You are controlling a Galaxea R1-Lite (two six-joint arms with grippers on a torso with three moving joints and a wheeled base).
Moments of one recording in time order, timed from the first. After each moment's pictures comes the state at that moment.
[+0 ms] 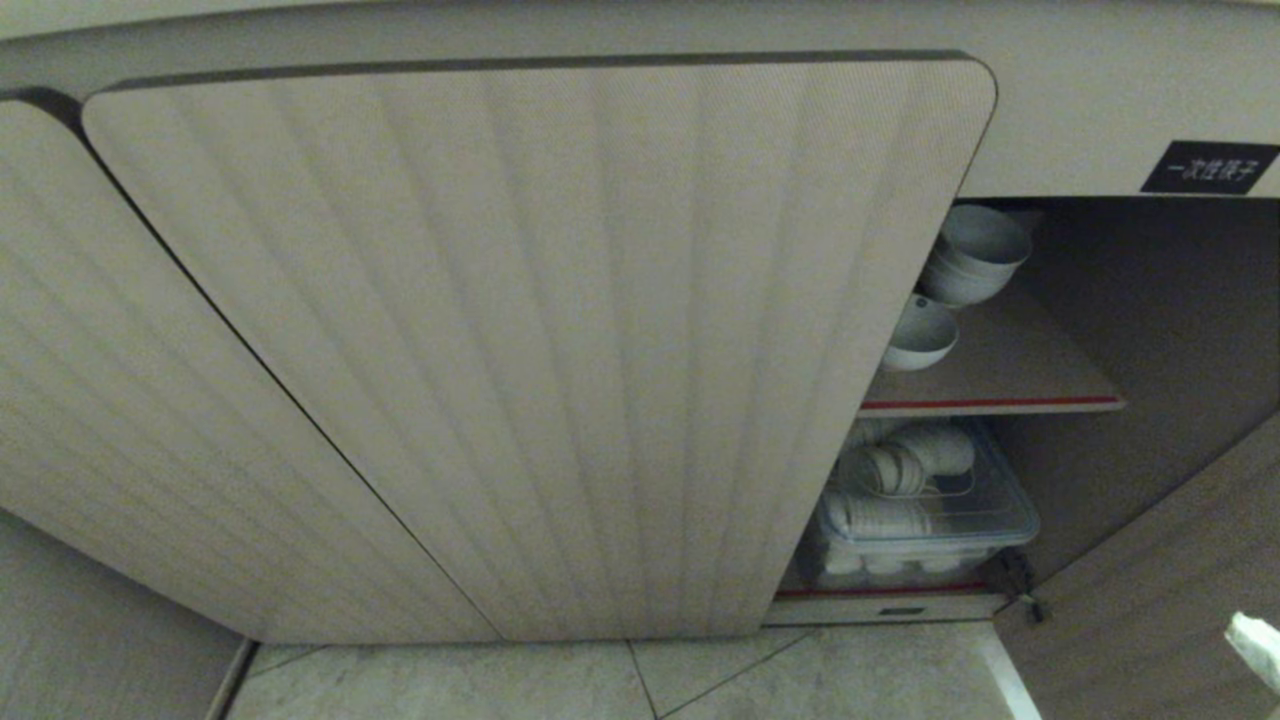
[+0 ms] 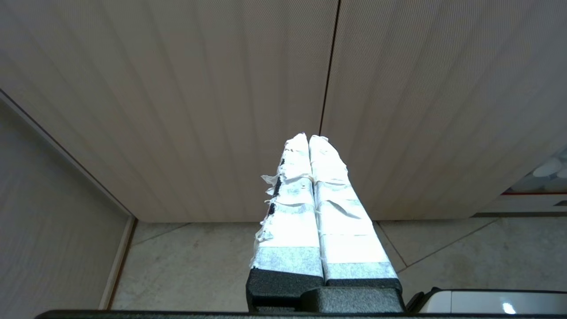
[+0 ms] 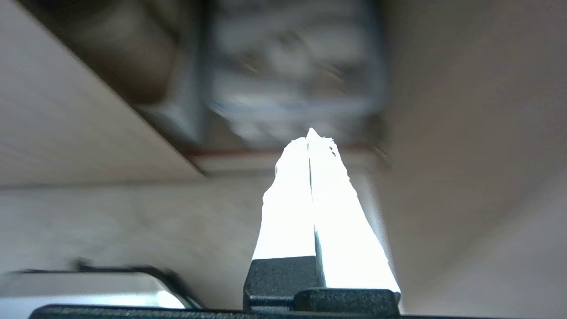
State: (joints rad) left arm 0.00 0.00 0.00 0.00 0.00 -0.02; right arm -0.03 0.74 0.00 -0.50 -0.01 0.01
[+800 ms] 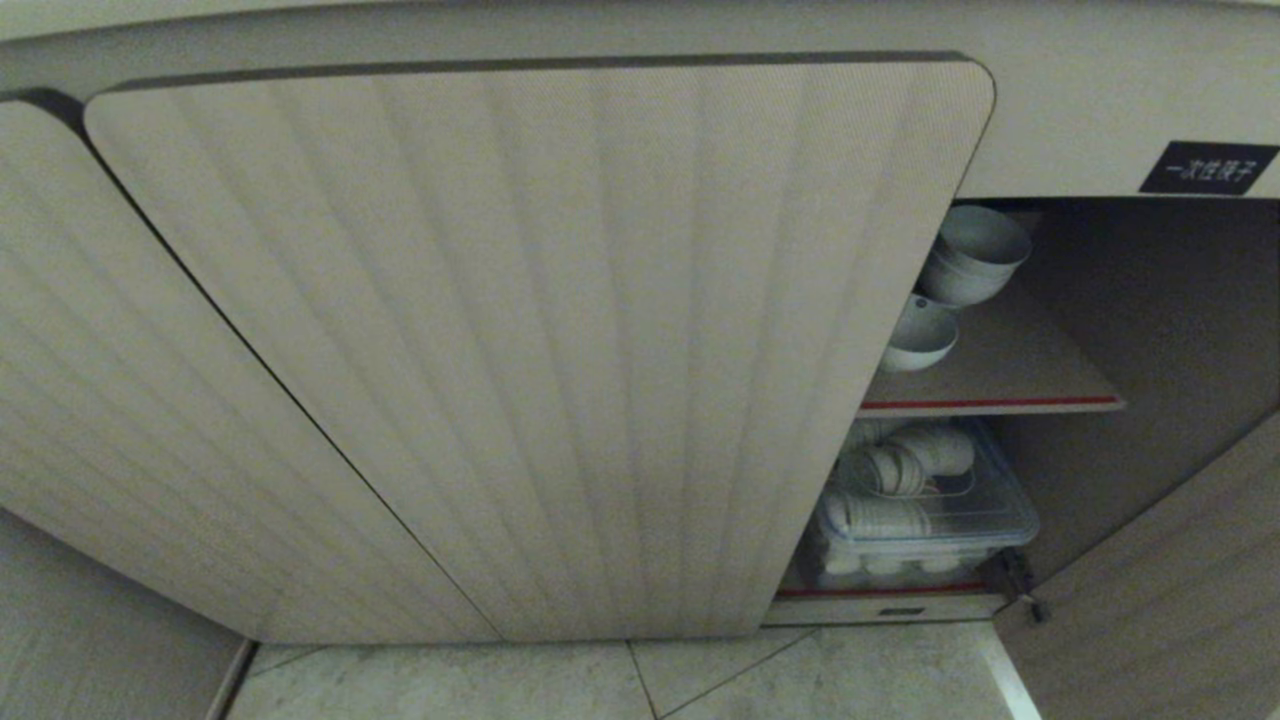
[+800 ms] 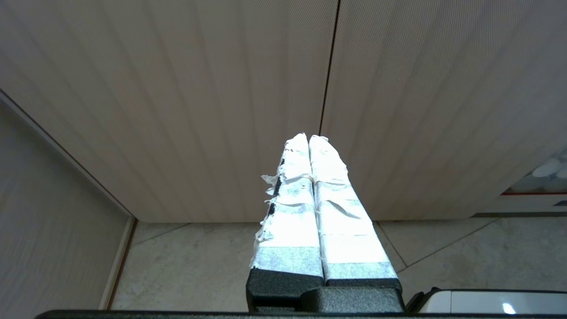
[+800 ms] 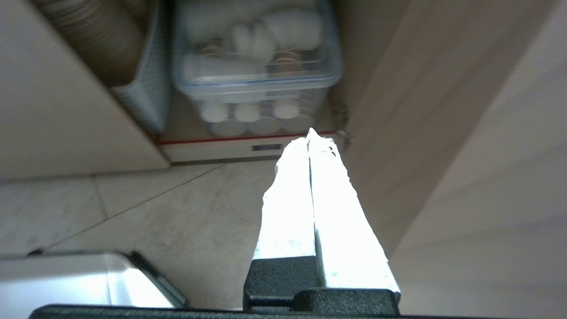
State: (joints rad) left arm 0.00 0.00 0.00 0.00 0.00 -0.02; right arm -0.02 0.30 0.00 -0.10 -0.09 -0.03
